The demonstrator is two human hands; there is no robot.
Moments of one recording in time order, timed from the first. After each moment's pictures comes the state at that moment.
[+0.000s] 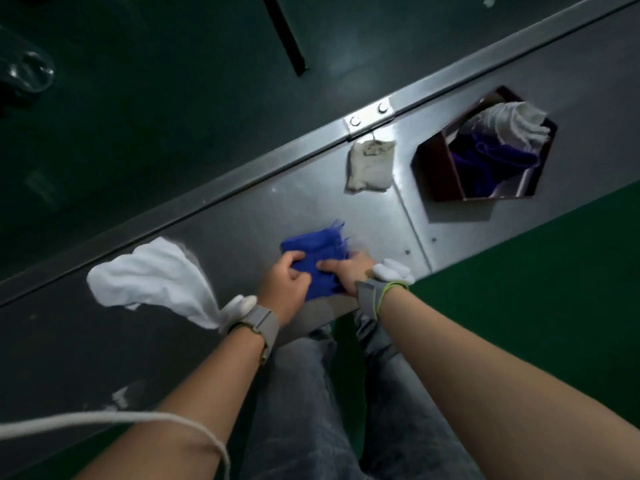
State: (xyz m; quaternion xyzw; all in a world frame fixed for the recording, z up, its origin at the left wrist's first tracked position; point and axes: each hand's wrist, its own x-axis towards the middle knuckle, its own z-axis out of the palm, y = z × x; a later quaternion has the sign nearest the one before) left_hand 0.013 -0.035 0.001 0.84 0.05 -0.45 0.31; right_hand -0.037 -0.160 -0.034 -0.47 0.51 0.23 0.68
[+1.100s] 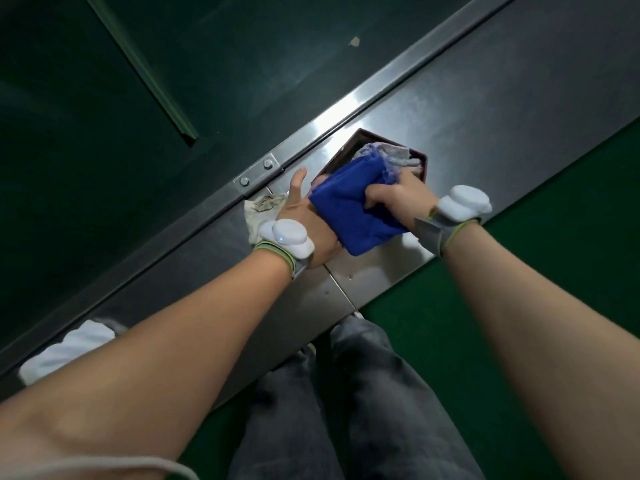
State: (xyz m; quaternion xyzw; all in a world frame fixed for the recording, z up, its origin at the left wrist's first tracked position) left_hand 0.051 -0.287 -0.002 0.78 -0.58 -0.19 -0.14; right_hand -0.027 -0.438 0.023 -0.68 0.41 0.13 0.59
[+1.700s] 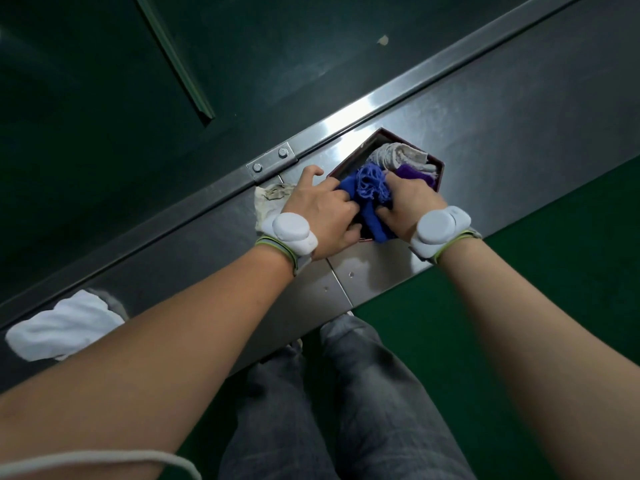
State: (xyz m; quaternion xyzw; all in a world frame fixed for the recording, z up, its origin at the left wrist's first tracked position) left_hand 0.055 -0.291 0.010 0.79 -0.60 -0.14 -0.01; right_hand -0.036 -0.441 0.006 -0.91 0.23 0.21 0.27
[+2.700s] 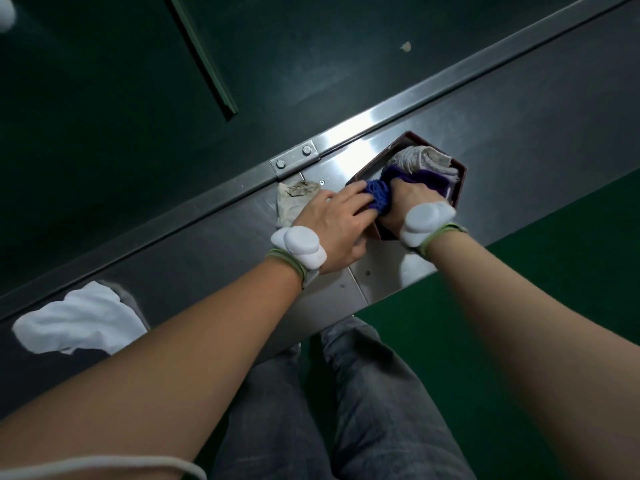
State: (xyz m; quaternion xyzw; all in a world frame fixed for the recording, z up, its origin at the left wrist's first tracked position) left_hand 0.056 -0.247 0.013 0.79 -0.59 -0.16 0.08; right_hand -0.003 -0.401 0.011 -0.90 0.28 0.31 0.13
